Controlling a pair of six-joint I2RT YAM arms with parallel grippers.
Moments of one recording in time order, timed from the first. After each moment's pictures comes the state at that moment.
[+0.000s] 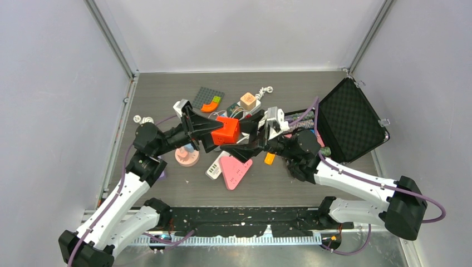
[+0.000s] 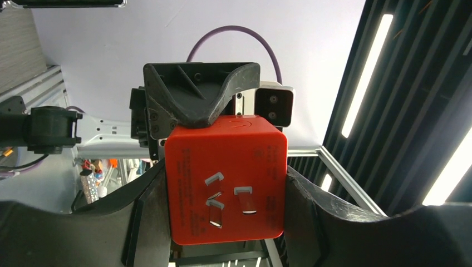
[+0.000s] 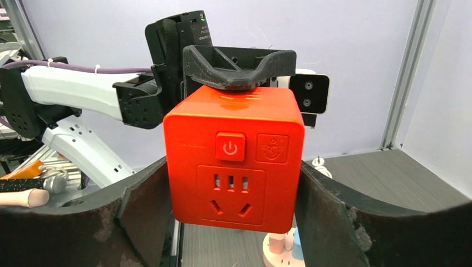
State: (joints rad) left arm -0.47 0.81 0.74 0.27 0.71 -1.85; right arm 0.93 1.11 0.73 0.84 -0.43 0.25
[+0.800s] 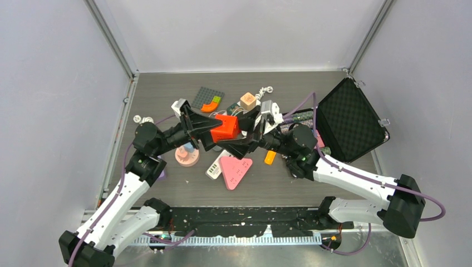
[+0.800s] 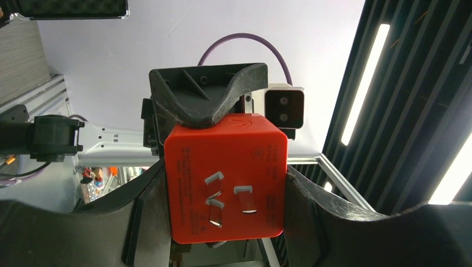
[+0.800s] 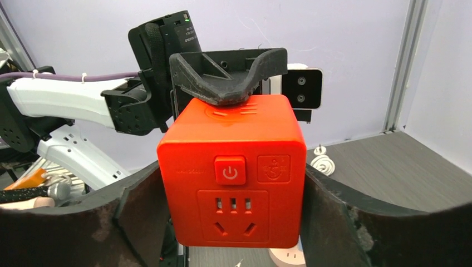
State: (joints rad) left arm -0.46 0.81 0.74 0.27 0.70 -1.85; right arm 0.94 1.14 0.80 0.74 -0.38 0.26
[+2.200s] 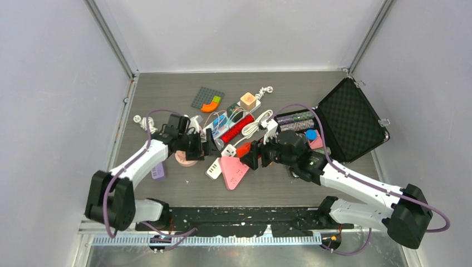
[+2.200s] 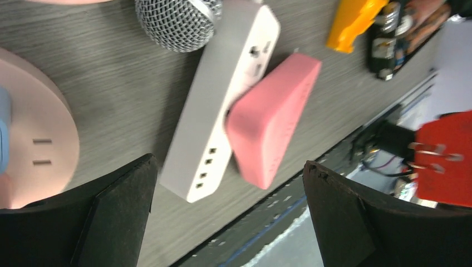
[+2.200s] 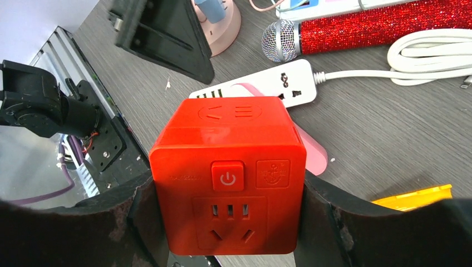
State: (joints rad) left arm -0.31 1.27 0.78 -0.46 0.52 -0.49; right arm 0.85 1.04 0.67 -0.03 -0.15 0.37
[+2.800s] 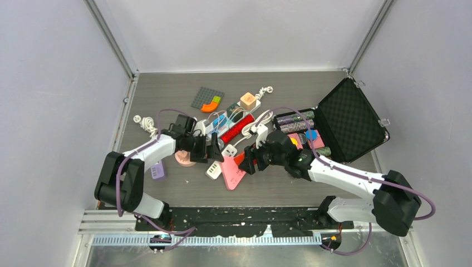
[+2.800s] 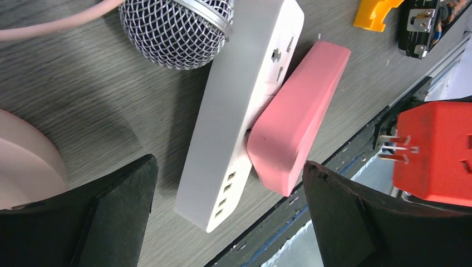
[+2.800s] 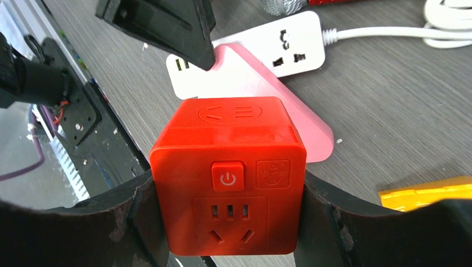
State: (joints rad) left arm -0.32 1.48 0.78 -0.41 0.59 -0.34; right arm 0.85 1.17 0.67 -0.04 -0.19 0.34
